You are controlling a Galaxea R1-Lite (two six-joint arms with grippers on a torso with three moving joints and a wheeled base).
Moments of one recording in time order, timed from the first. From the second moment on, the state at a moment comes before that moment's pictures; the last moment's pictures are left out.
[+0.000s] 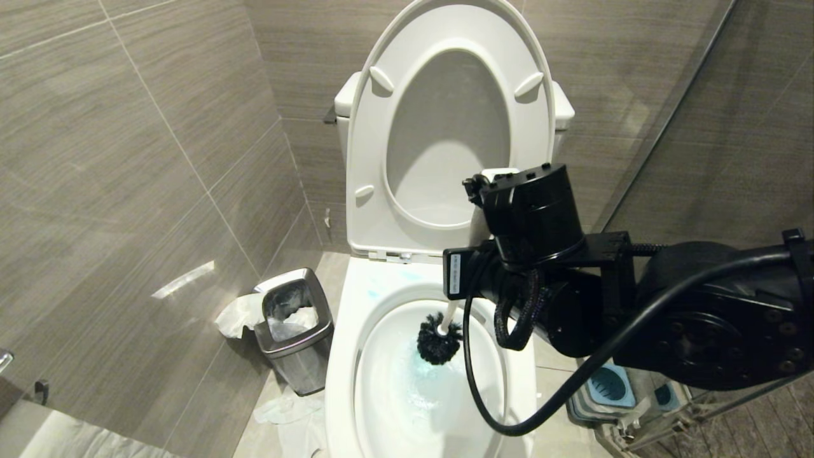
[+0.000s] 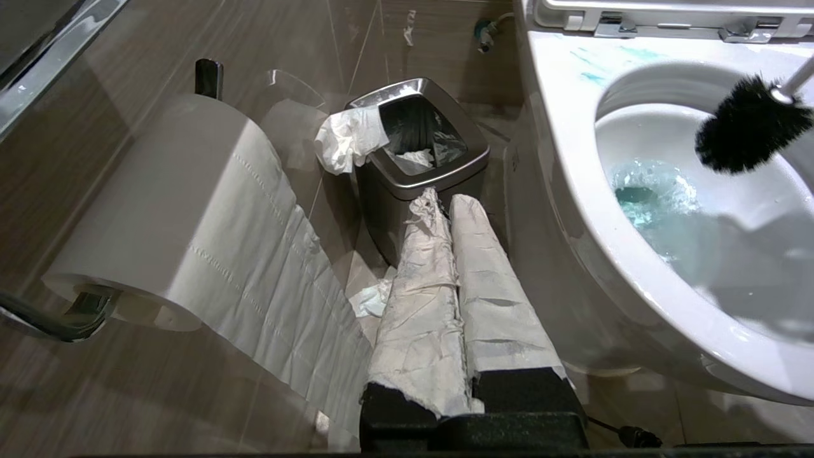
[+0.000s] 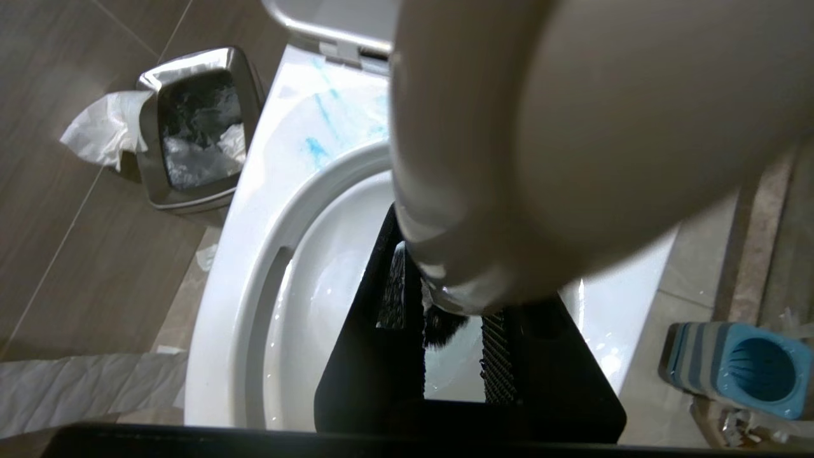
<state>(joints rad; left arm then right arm) 0.00 0.00 0.00 0.01 0.00 0.00 0.85 1.85 -1.28 -0.15 -0.58 0.33</state>
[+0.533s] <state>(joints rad) 0.00 0.00 0.00 0.01 0.00 0.00 0.86 1.77 -1.28 -0.02 -0.58 0.33</state>
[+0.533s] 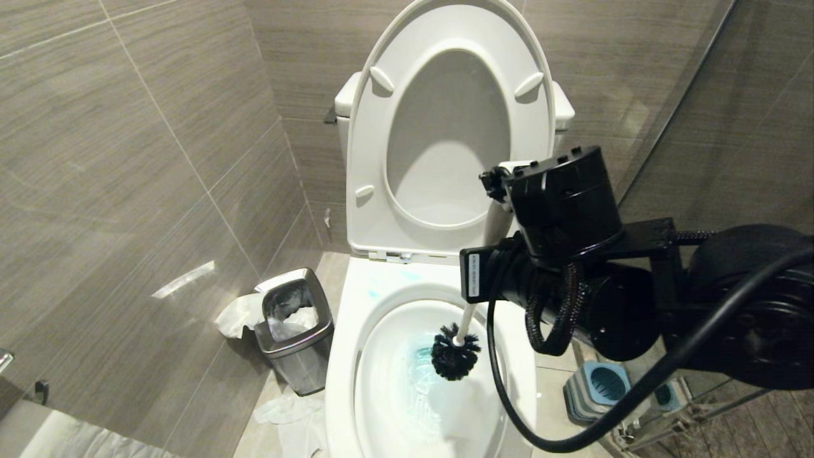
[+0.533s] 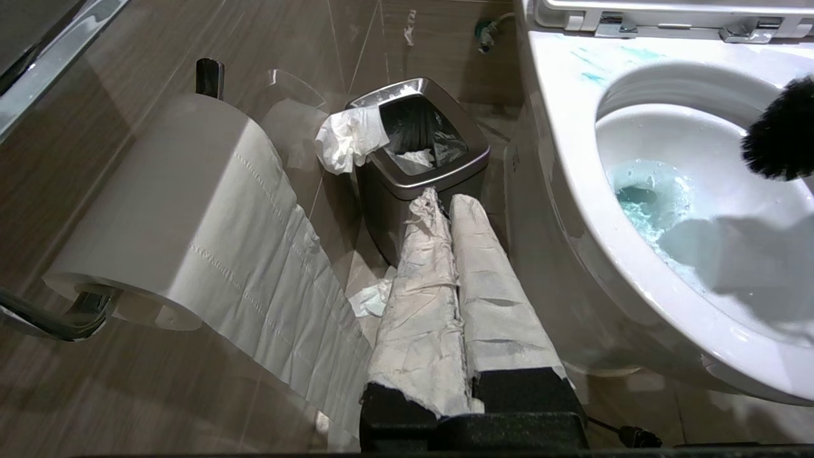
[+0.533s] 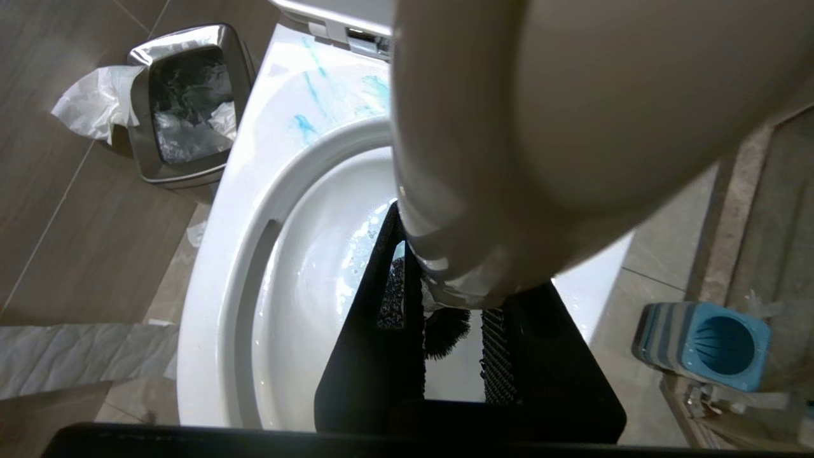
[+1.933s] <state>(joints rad) 0.00 0.00 0.00 0.01 0.00 0.00 0.44 1.53 -1.48 0.43 -0.45 0.36</state>
